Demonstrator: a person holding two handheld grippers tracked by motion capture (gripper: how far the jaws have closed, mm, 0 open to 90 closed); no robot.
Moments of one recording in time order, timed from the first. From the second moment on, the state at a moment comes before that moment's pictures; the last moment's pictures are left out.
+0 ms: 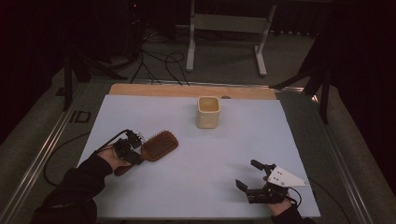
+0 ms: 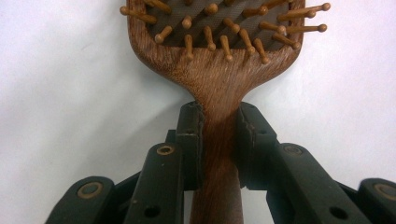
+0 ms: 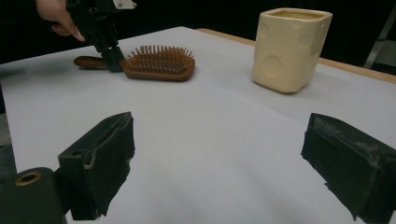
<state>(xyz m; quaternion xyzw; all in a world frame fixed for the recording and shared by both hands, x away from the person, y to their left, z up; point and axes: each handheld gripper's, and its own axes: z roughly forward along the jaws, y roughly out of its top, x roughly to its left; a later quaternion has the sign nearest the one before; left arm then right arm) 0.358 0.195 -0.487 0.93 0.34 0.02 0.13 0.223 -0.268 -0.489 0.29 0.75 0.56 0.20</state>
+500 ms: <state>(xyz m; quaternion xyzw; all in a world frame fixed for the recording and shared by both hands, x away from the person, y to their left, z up) 0.349 0.190 -0.474 0.92 0.34 0.02 0.21 0.223 -0.268 -0.490 0.29 0.75 0.56 0.20</state>
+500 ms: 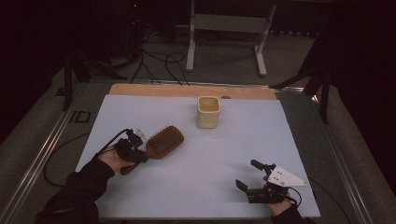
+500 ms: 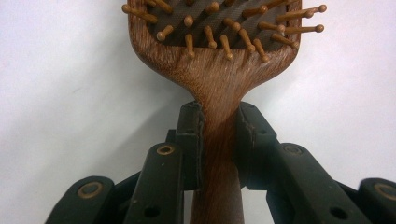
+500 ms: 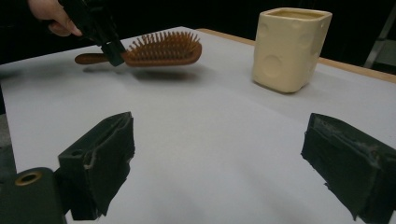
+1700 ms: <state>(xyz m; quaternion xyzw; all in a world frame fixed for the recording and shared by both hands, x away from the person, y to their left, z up) 0.317 0.158 -0.463 0.87 0.32 0.08 0.37 0.225 -0.268 -0.492 0.30 0.75 0.56 0.20</state>
